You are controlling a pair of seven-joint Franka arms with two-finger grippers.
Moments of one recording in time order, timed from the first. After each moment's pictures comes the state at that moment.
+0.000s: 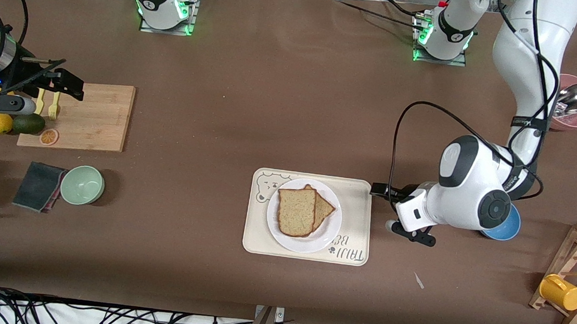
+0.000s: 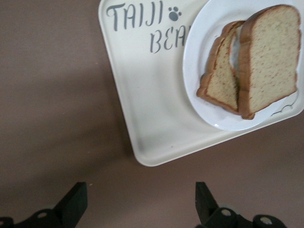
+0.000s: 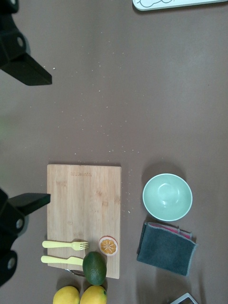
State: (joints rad) left arm -0.14 0.69 -0.14 -1.33 -0.18 1.83 0.06; right arm 0.00 0.11 0.08 -1.56 -0.04 1.57 0.04
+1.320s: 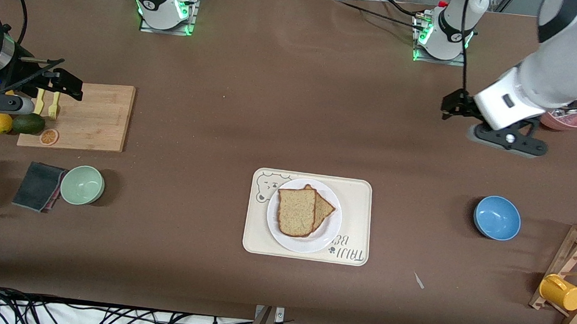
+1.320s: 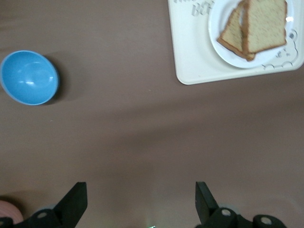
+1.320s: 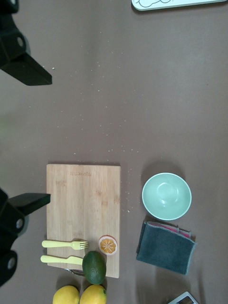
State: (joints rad) left arm -0.11 0.11 -0.09 -1.53 -0.06 1.49 -0.07; right arm 0.00 0.11 0.08 -1.55 -0.04 1.57 0.04
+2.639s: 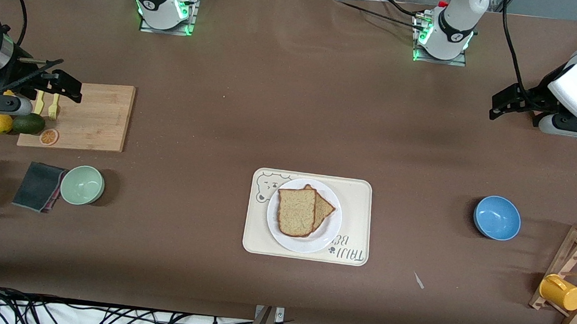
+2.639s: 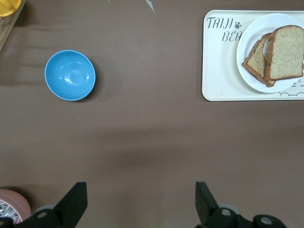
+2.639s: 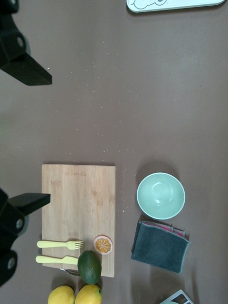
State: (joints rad) left arm -0.13 -0.03 0.04 -1.66 -0.06 1.57 -0.07; right arm 0.00 0.11 0.08 -1.55 -0.04 1.59 0.04
